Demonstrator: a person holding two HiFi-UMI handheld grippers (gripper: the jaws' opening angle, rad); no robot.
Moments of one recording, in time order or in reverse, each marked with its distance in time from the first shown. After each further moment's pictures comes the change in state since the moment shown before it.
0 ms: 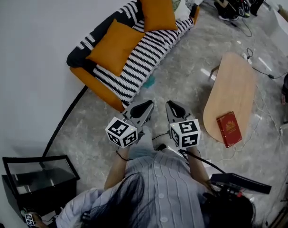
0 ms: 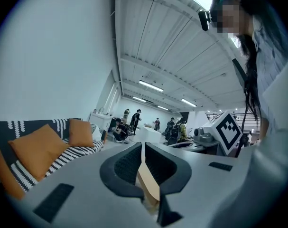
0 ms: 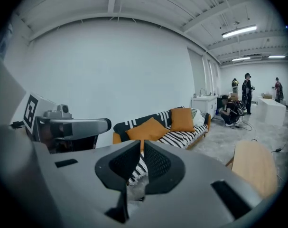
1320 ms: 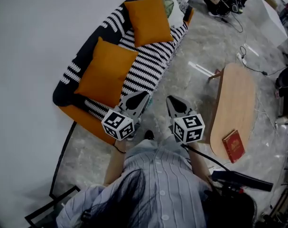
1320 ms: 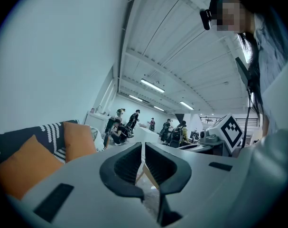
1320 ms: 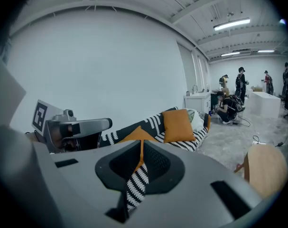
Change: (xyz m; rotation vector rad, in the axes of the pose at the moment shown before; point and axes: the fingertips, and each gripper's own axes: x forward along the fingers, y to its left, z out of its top) left arm 0.164 0.322 0.110 -0.032 0.023 -0.116; right arm 0.294 -0.103 0.145 0.116 0.007 -0.111
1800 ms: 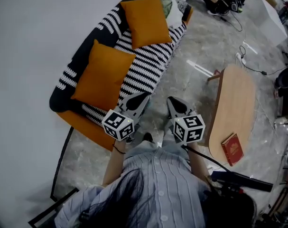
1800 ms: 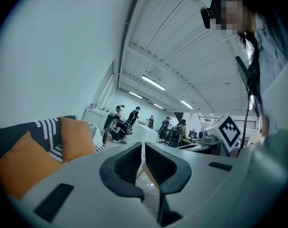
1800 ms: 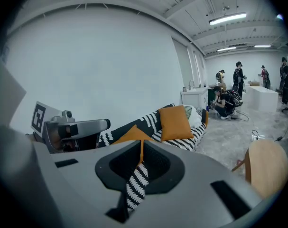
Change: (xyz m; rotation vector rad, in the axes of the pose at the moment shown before) left arm 0.042 0.032 -0.005 -0.029 0.039 -0.025; right arm 0.038 -0.038 0.005 0.054 0.029 -0.021
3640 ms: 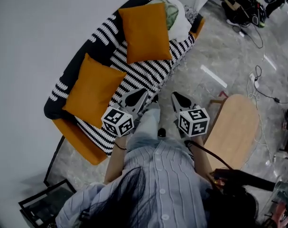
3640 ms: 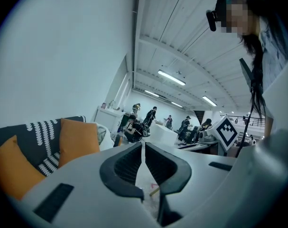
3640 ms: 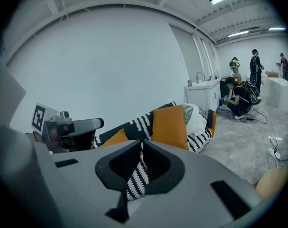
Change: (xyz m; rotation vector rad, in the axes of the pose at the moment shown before) left arm 0.273 0.098 0.043 -0.027 0.004 0.226; right arm 0.136 -0.270 0.109 -0.008 0.071 0.182
